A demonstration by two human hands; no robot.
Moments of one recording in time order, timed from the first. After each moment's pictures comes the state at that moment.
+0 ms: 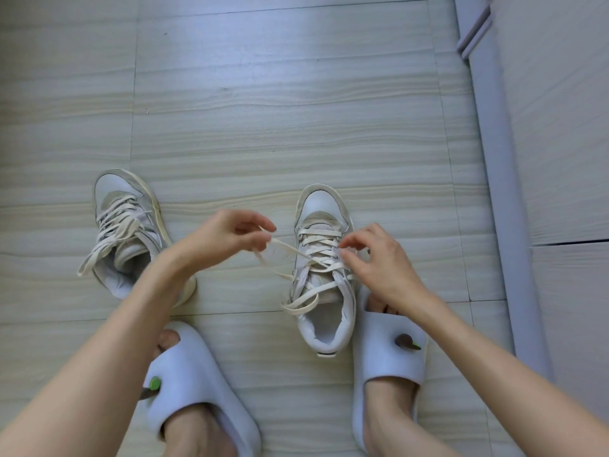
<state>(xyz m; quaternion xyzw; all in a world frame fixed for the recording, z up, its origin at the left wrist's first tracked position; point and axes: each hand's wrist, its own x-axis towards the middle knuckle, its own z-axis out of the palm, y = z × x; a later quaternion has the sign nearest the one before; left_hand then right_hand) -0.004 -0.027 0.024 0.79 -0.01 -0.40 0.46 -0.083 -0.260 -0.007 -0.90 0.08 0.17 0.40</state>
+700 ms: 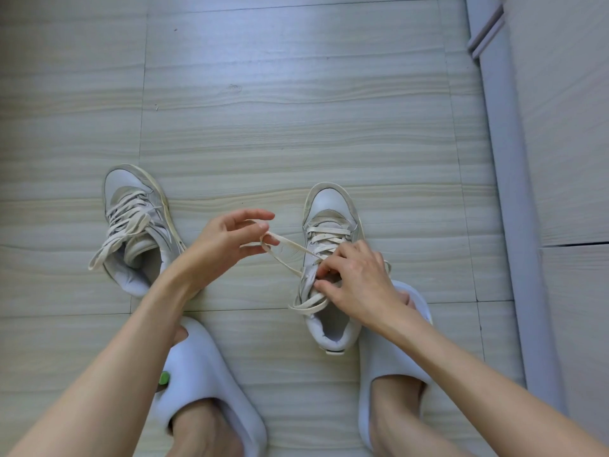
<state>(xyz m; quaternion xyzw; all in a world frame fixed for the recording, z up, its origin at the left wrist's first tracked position) -0.023 -0.012 0.013 0.64 0.14 -0.36 0.66 -0.099 -0.219 -0.002 -0.94 -0.03 0.22 0.26</state>
